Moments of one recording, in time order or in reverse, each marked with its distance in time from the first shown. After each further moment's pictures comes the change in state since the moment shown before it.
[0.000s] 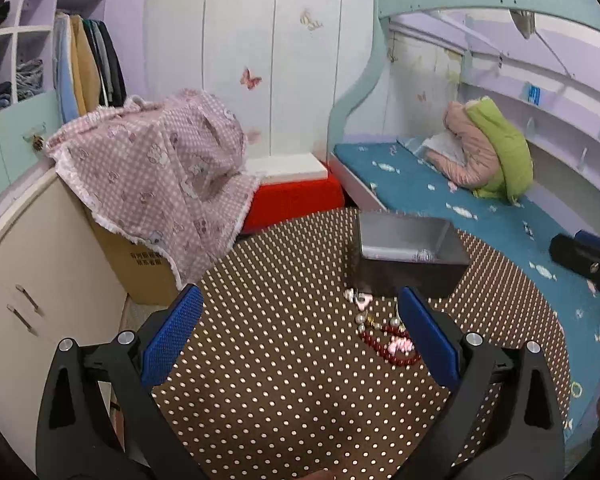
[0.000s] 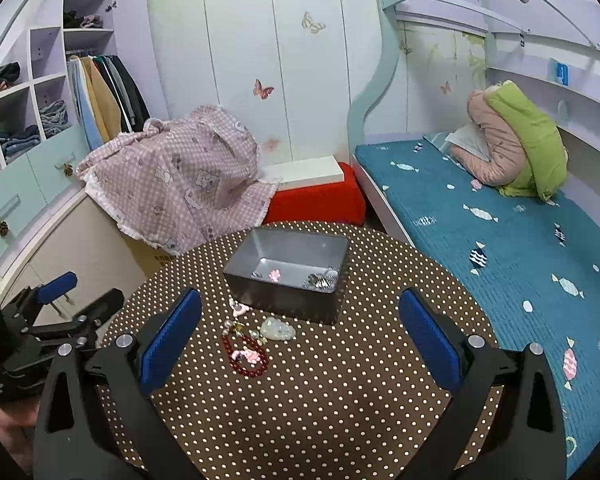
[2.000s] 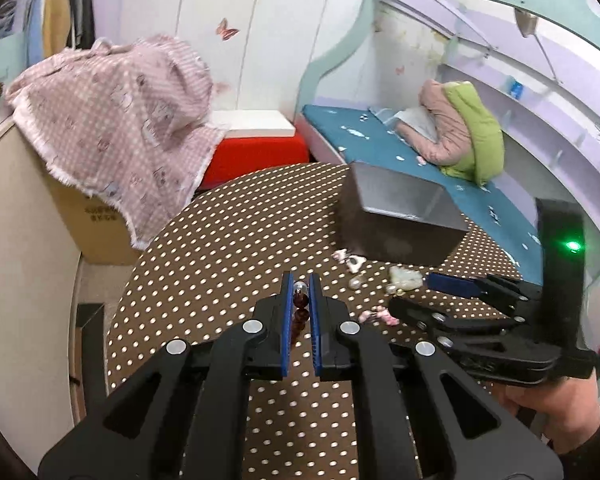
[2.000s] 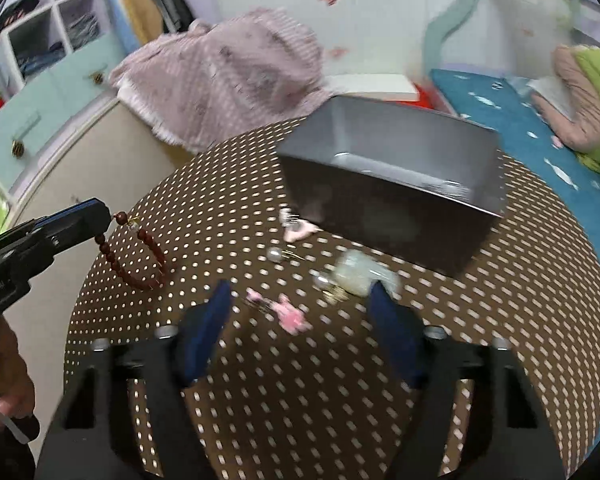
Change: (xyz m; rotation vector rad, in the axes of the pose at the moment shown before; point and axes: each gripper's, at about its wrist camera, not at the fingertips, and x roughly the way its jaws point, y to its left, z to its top) left arm 0.043 0.039 -0.017 -0.081 0.133 -0.176; right arm 0.145 0.060 -0.046 -0.156 0.309 0.221
